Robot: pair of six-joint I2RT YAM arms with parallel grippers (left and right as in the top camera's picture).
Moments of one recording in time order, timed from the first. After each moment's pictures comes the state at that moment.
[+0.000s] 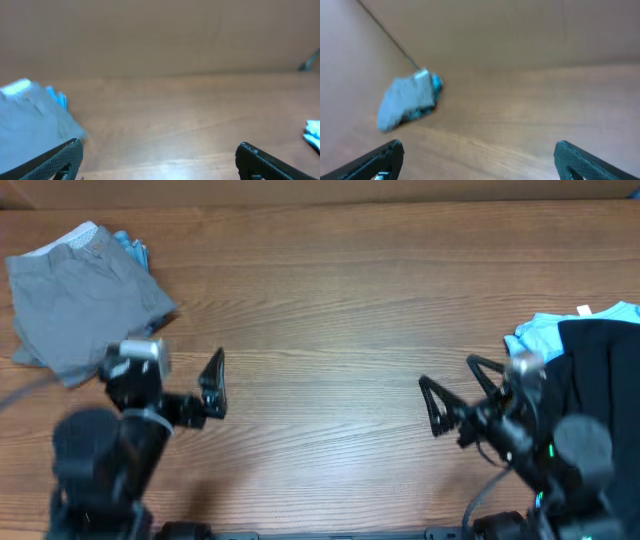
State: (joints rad) left arm -0.07 0.71 1.04 -0.67 0.15 -0.09; right arm 0.20 0.57 0.77 -0.48 -0.37 0.27
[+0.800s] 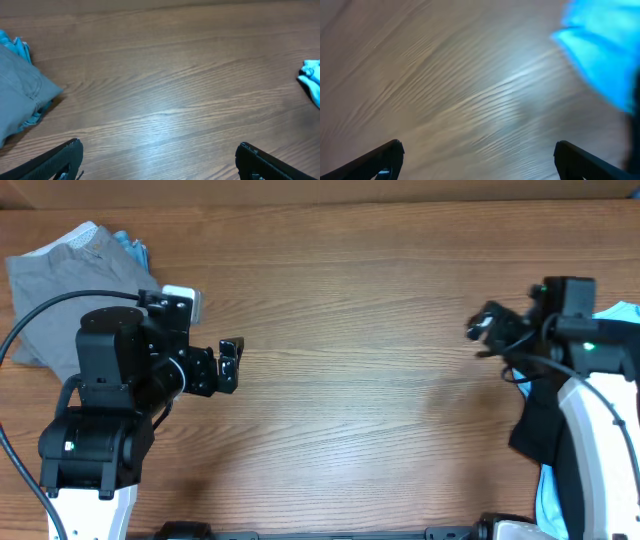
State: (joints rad) left arm -0.07 1.02 1.26 -0.94 0.24 -0.01; right arm -0.13 1.34 1.16 -0.87 -0.15 0.50
